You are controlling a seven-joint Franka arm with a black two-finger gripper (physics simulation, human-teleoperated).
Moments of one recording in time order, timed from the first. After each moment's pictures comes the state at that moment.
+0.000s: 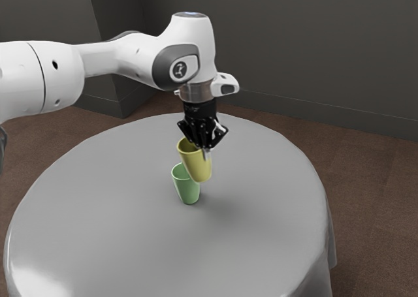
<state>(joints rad) -0.24 0.32 -0.02 -1.56 -0.03 1.80 -0.20</state>
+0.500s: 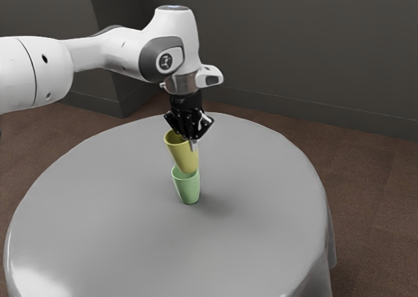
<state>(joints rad) -0.17 0.30 -0.02 -1.56 -0.03 1.80 -0.19</state>
